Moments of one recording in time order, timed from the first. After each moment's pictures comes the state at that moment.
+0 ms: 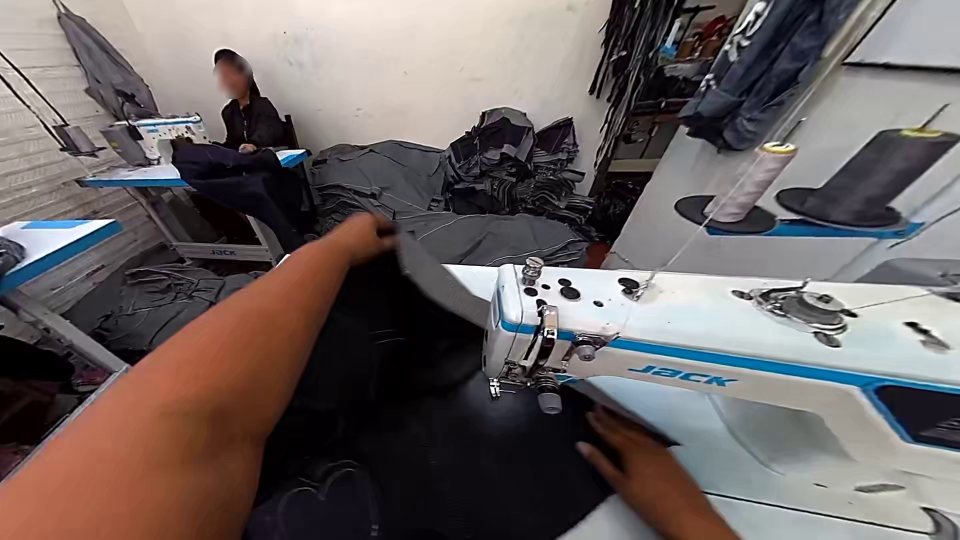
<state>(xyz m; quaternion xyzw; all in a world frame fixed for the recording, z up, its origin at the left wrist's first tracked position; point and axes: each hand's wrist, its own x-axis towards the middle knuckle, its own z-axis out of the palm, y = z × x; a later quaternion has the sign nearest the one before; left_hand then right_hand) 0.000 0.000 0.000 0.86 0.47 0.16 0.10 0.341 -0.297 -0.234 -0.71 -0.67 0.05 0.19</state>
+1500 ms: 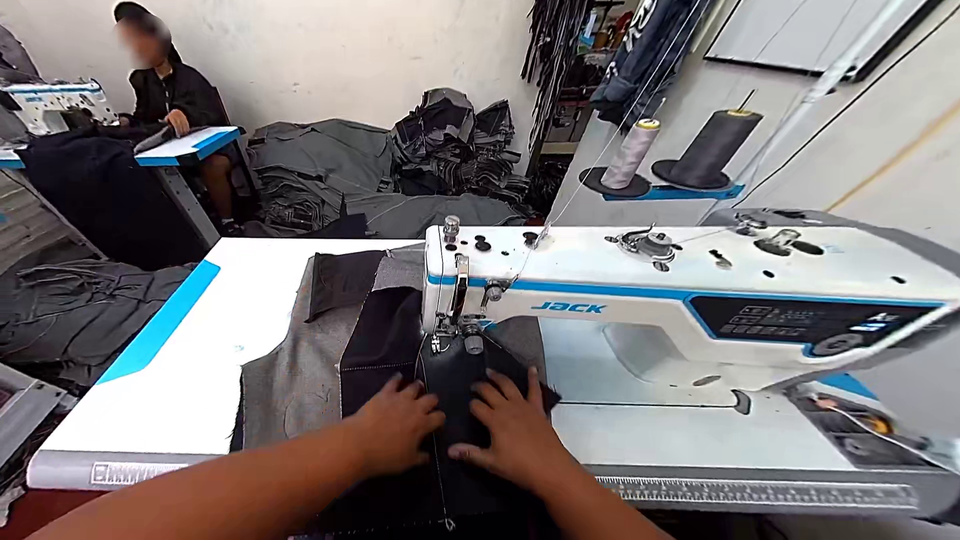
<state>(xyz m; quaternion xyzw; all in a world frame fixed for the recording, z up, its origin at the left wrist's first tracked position) 0.055 -0.230 -0.143 0.94 0.23 -0.18 0.15 0.253 -0.321 -0.192 -0.66 -0.74 0.10 0.04</state>
